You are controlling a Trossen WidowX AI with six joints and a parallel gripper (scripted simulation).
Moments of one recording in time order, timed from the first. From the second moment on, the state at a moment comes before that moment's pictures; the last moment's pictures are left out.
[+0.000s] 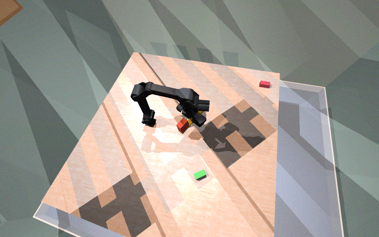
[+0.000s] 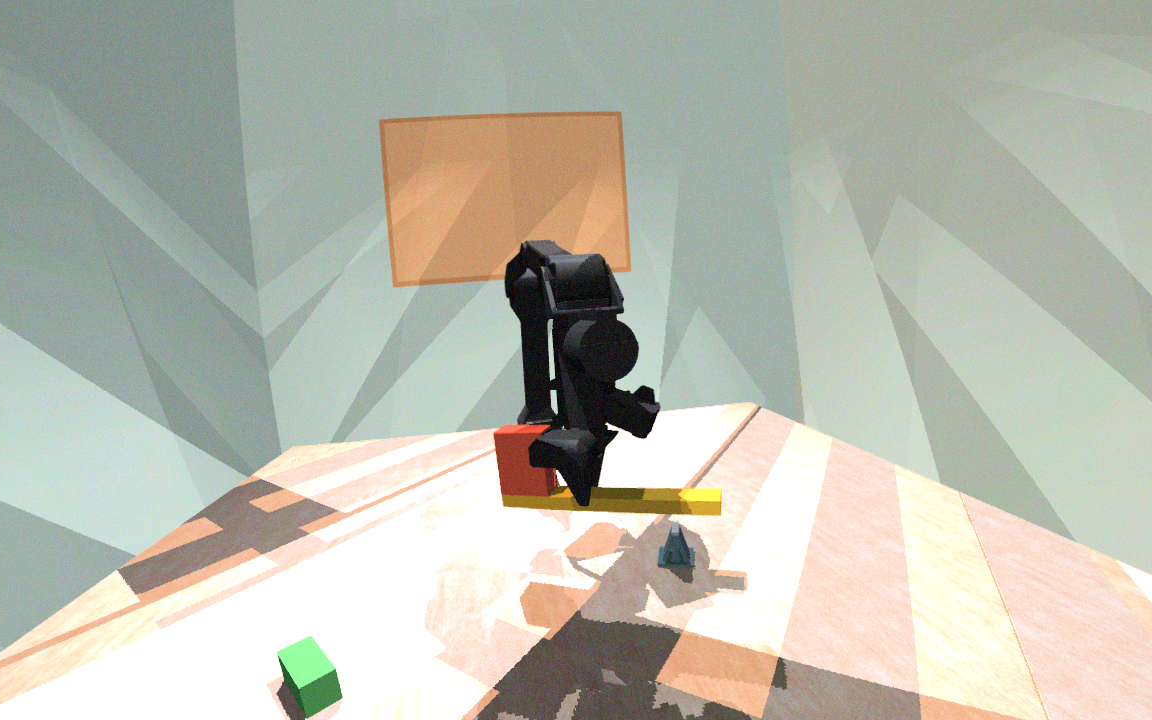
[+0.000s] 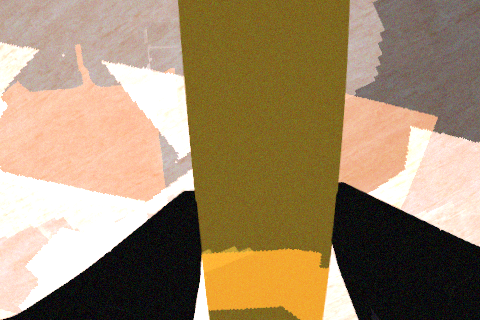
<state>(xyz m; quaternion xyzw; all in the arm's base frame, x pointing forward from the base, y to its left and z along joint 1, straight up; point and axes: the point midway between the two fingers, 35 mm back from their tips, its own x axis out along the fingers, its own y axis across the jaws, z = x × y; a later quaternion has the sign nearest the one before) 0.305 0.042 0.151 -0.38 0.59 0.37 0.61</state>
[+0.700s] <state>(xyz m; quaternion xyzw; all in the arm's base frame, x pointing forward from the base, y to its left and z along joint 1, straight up) 0.307 0.119 0.151 -0.39 0.58 0.39 0.60</state>
